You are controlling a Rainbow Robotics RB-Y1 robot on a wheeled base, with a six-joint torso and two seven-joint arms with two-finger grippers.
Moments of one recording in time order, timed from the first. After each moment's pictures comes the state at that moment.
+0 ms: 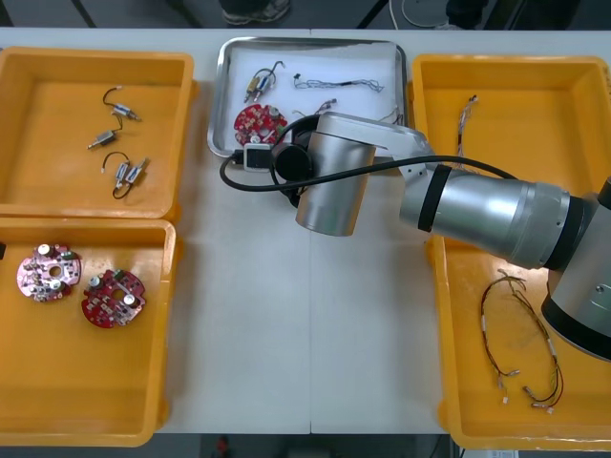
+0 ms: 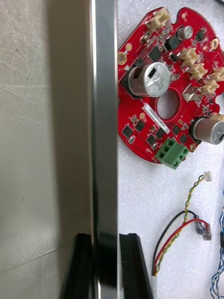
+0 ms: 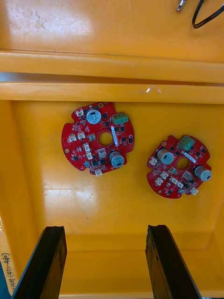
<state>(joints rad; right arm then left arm) -1.14 -0.38 1.13 -1.27 -0.26 1.00 1.75 -0.17 0.88 0.39 -2.04 0.96 1.91 -1.34</state>
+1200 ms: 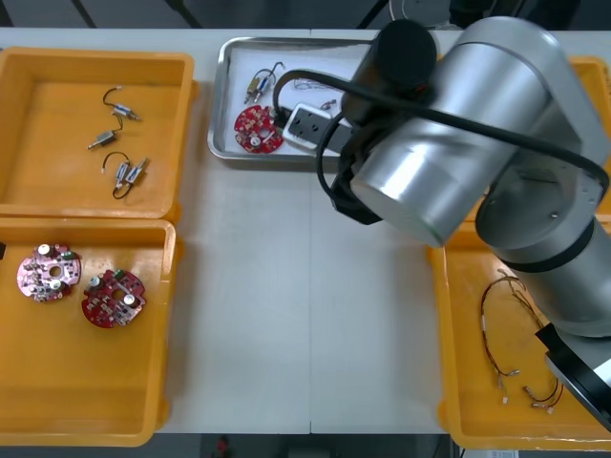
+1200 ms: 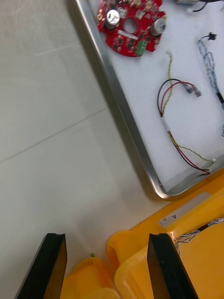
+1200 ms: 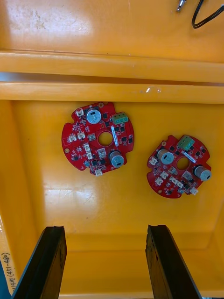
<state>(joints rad) -0.80 -0.38 0.53 -2.14 -0.31 1.91 1.74 -0.17 0.88 0.39 -2.04 0.96 1.91 -1.34</state>
